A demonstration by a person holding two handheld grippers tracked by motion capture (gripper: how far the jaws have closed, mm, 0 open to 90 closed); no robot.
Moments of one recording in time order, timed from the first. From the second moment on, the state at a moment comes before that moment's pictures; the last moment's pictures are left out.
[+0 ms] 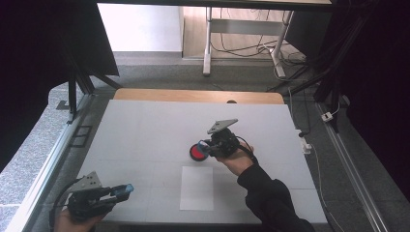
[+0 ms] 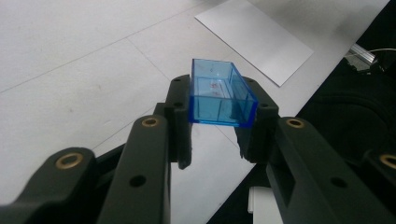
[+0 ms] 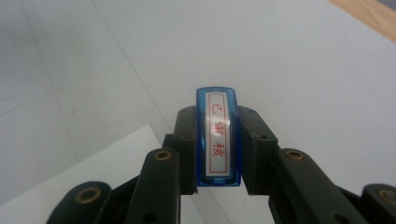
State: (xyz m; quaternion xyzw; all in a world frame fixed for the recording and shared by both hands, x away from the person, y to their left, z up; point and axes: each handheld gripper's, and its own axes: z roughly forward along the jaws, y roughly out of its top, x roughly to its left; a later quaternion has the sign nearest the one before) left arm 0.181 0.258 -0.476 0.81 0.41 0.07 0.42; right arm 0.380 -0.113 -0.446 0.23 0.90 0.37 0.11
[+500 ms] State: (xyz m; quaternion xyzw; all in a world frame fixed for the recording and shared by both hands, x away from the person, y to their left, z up) left arm 0.181 0.259 -0.476 0.80 0.41 0.07 0.43; right arm 0.407 -0.100 -0.467 0.25 0.90 0.34 0.10
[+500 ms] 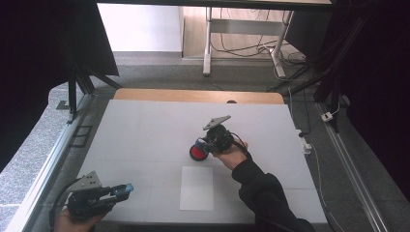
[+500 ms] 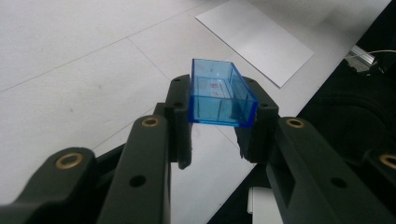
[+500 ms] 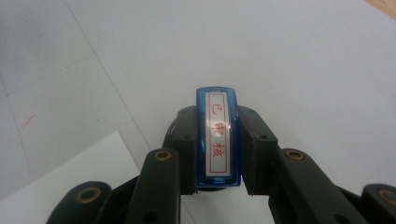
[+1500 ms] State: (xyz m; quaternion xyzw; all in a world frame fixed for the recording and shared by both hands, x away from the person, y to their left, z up) left arm 0.184 0.259 -0.476 0.80 0.42 0.06 0.42; right arm 0.423 -0.084 -0.477 0.26 0.91 0.31 0.09
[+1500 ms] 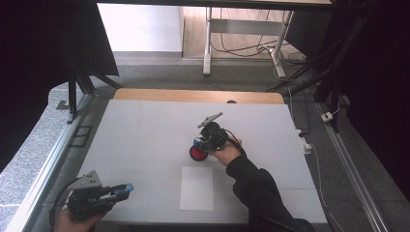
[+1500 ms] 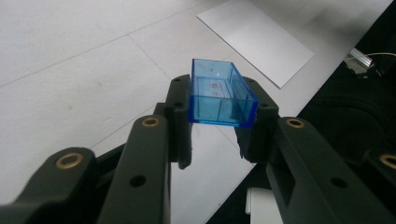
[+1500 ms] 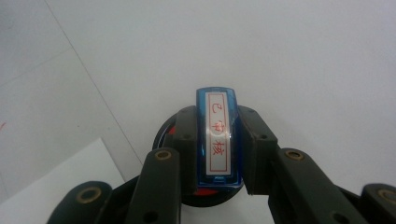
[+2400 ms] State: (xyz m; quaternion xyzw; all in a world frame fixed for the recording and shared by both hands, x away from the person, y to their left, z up) left arm 0.185 0.259 -0.477 0.80 0.42 0.06 0.42; right arm 0.416 -0.090 -0.482 0.26 0.90 0.33 0.11
